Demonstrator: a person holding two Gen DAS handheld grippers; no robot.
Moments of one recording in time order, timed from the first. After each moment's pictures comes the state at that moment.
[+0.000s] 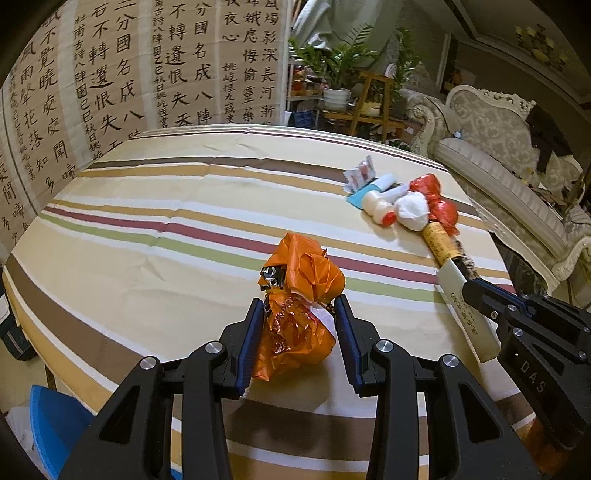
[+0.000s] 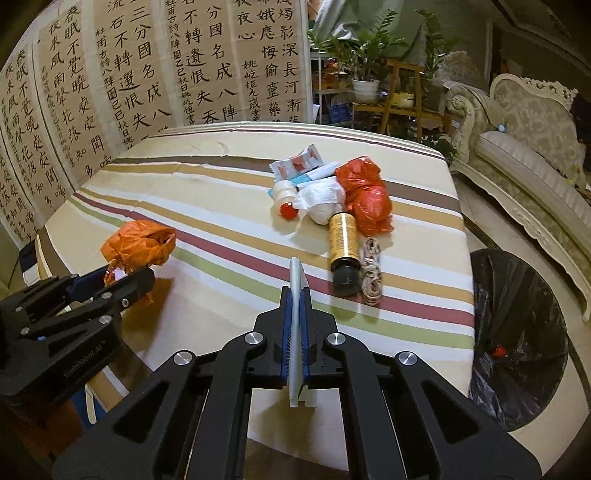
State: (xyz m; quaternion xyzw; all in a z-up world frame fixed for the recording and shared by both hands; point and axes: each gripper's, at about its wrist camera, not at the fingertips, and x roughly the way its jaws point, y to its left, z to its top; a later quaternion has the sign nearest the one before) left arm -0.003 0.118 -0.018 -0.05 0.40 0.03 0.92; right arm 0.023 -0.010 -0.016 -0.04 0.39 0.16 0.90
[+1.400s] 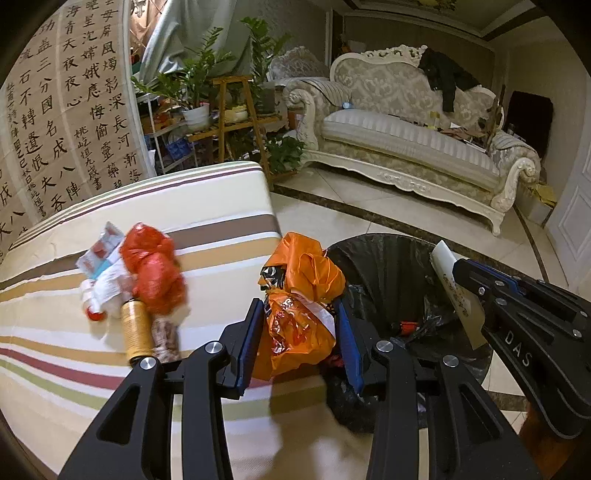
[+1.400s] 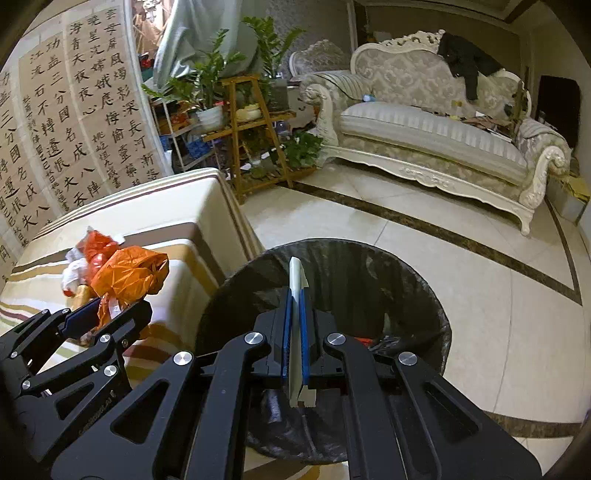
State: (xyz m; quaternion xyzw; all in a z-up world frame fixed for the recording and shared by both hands) left arm 0.069 -0.114 -0.016 0.05 0.38 -0.15 0.91; right arm 0.053 -0.235 -0.023 0.07 0.36 -0.05 0.93
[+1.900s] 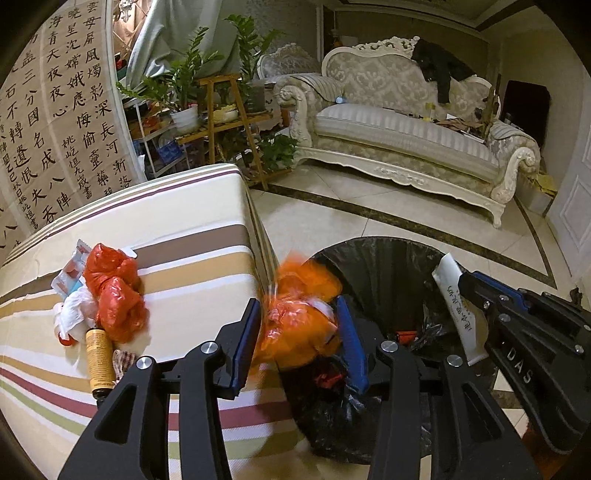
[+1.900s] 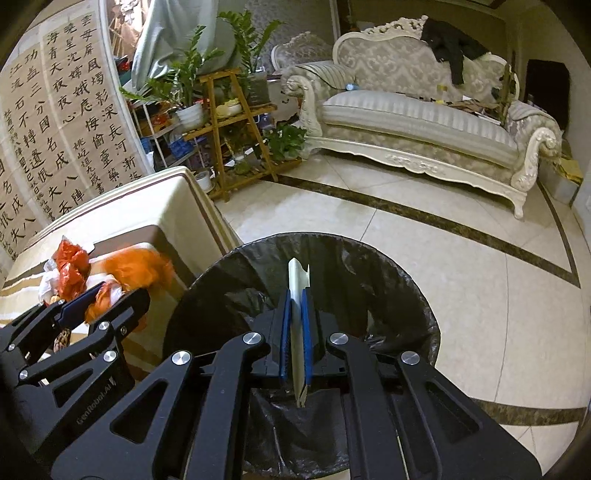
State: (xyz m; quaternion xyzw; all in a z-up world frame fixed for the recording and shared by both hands) left arm 0.087 -0.142 -0.026 0.07 0.38 -0.15 0.91; right arm 0.064 -0.267 -0.040 0.10 0.37 -0.07 0.92
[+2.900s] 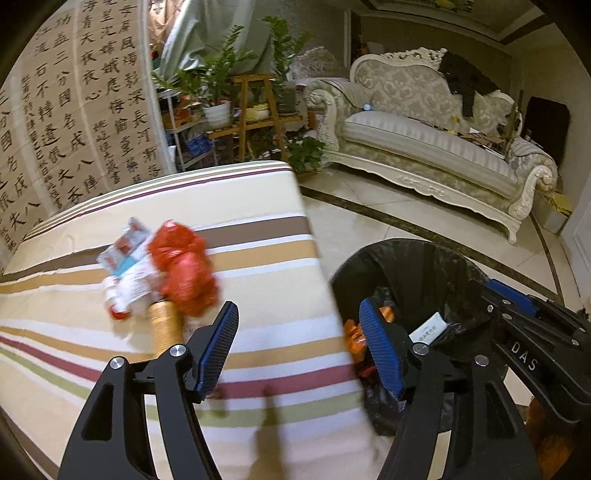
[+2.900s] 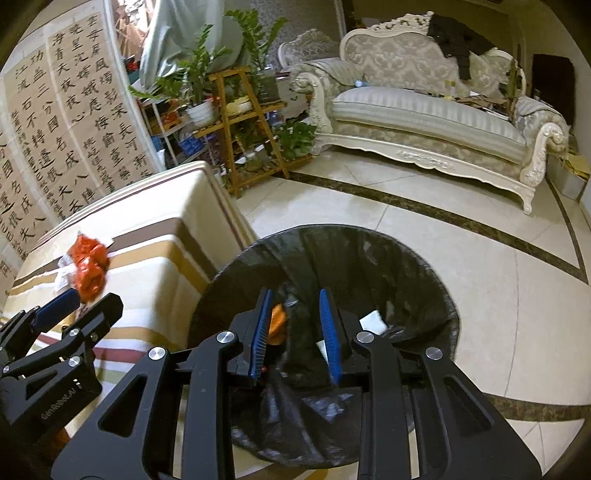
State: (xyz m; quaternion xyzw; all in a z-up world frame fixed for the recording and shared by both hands) left arm 0.071 -0.086 -0.010 0.05 0.38 -0.10 0.92; right arm 0.060 -0.244 -0.037 0.10 0.38 -0.05 0.92
